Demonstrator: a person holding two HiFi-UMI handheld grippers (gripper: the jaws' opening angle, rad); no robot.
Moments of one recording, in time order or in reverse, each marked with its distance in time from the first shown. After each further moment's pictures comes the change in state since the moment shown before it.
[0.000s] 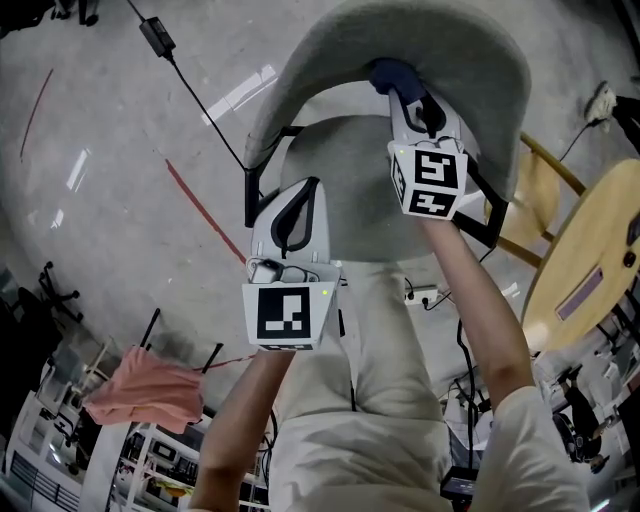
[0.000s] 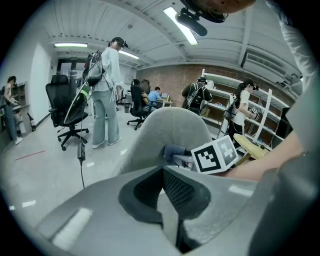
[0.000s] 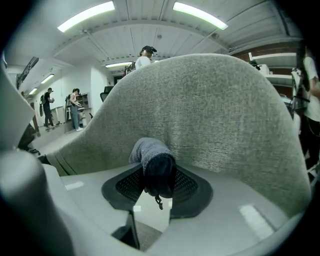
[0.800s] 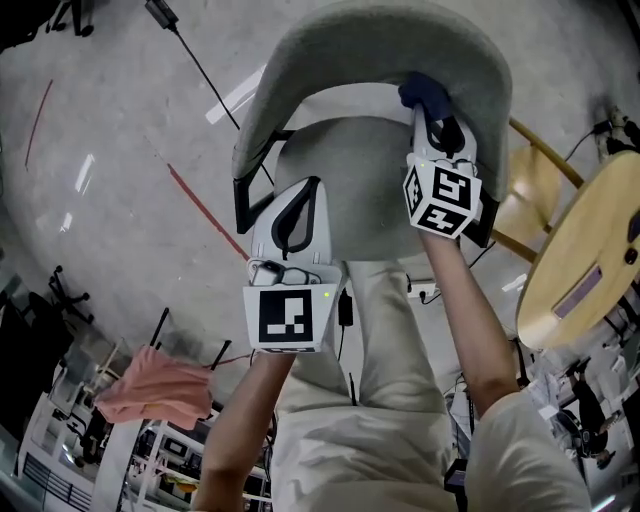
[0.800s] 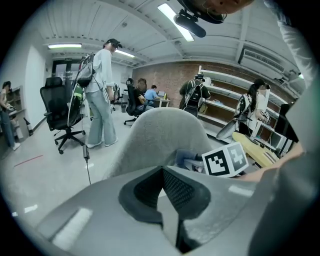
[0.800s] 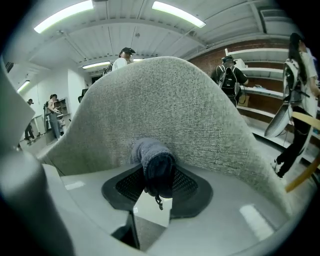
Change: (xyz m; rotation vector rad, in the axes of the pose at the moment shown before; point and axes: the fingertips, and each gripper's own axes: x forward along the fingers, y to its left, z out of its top) left arm 0.015 -0.028 0.019 0.027 0.018 -0.011; right arm -0.039 -0.066 -0.026 0.164 0.027 -0.176
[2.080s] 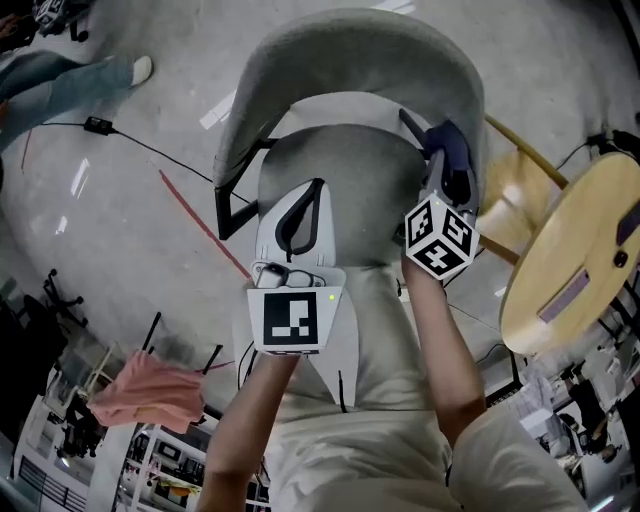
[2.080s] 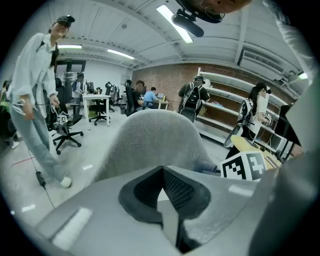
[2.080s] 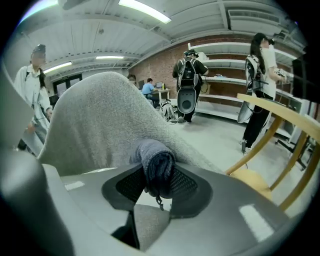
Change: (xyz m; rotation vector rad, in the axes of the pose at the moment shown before) left arm 0.014 -0.036 0.013 -0.005 -0.016 0.000; right arm -0.069 -0.073 -0.039 0.281 0.078 -0.285
